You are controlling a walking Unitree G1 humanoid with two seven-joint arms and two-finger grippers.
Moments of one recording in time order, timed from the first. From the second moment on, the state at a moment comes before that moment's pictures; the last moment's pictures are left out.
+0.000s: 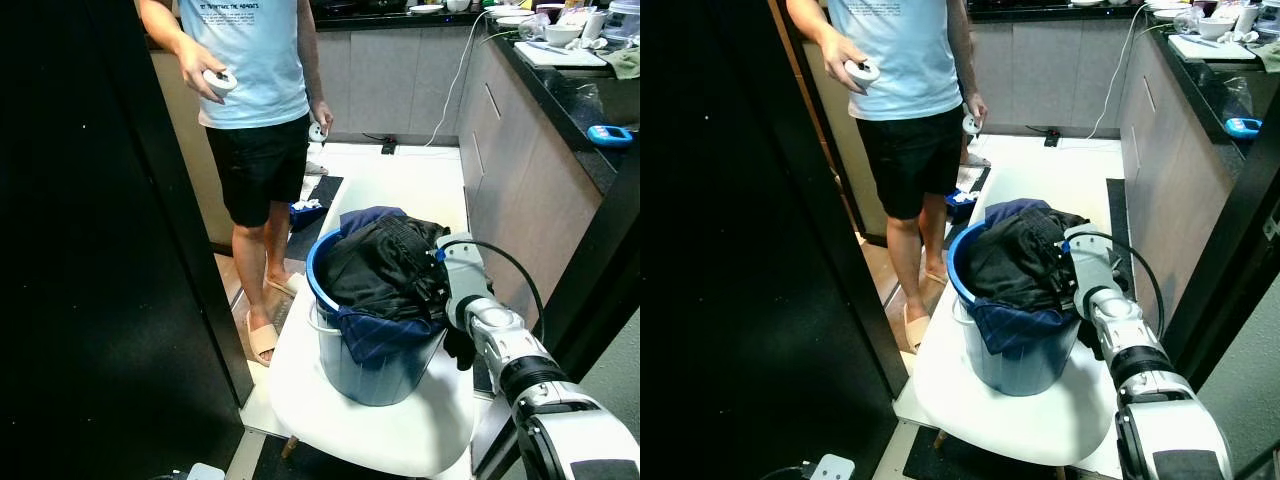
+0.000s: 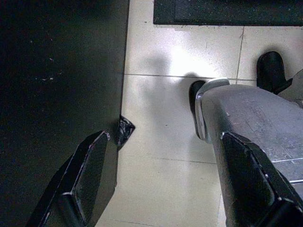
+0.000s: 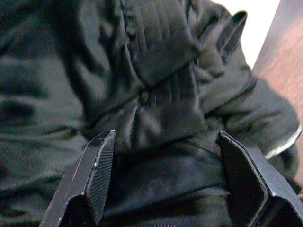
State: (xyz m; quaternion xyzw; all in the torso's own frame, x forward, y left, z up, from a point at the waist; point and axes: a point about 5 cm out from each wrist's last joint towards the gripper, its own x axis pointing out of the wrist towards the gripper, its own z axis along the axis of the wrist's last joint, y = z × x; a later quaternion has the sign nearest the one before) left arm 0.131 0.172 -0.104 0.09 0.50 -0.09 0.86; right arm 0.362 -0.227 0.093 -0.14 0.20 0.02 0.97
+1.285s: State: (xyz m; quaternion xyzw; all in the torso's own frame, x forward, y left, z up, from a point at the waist) left arm 0.131 0.173 -0.105 0.09 0.50 -0.09 0.86; right arm 0.370 -0.148 0.126 0.25 0.05 0.22 0.94
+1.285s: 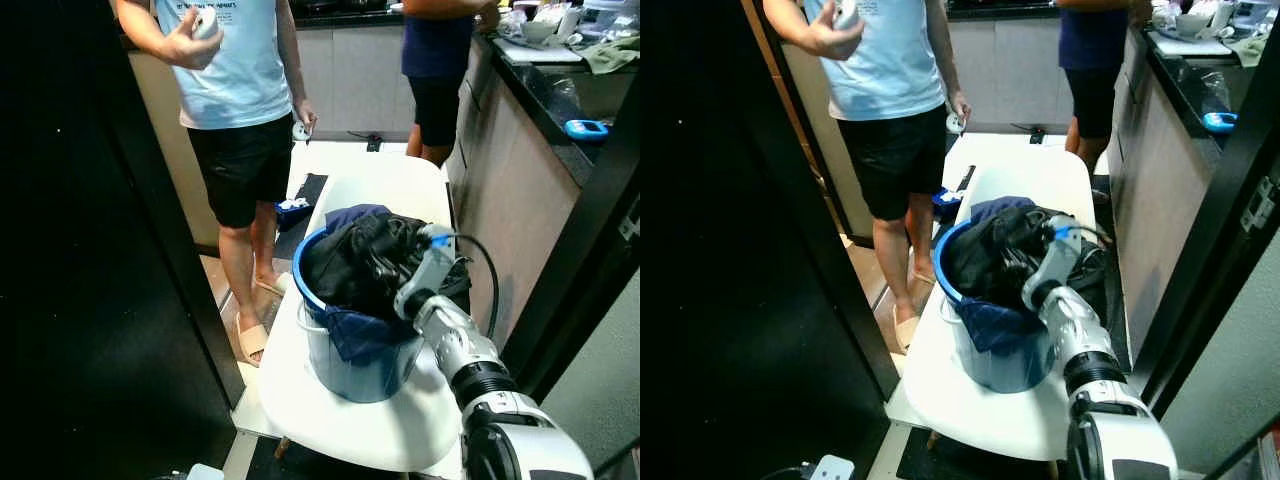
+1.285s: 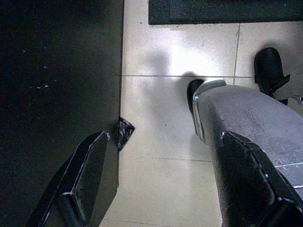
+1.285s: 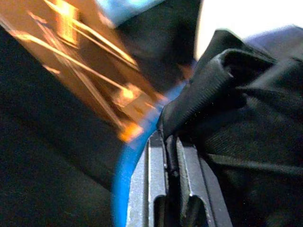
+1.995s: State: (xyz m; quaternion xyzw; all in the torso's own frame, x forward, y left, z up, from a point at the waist) left arm 0.135 0.173 -0.103 0.09 0.50 -0.09 0.86; right arm 0.367 -0.165 0.236 0.42 -0.21 0.31 0.82
